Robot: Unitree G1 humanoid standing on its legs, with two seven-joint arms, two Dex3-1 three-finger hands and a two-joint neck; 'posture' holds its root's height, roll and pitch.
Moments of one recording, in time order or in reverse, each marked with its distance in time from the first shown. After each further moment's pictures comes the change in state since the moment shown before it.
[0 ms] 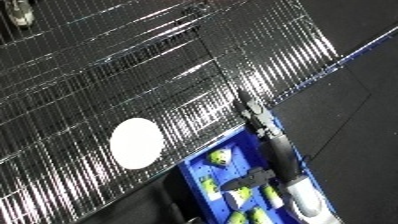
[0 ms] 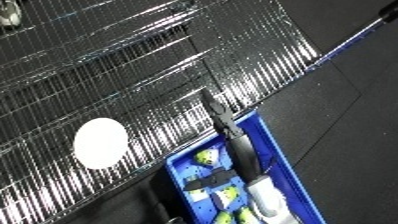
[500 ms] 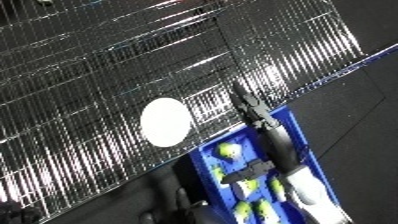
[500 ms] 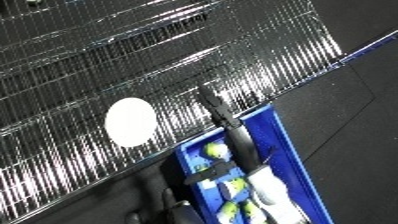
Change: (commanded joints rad) left arm 0.008 0.009 -0.003 -0.007 -0.001 0.024 -0.013; right arm -0.033 0.014 0.036 0.037 0.020 0.020 0.030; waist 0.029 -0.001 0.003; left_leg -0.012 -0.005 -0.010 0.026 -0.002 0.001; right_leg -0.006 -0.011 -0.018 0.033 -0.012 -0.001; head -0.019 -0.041
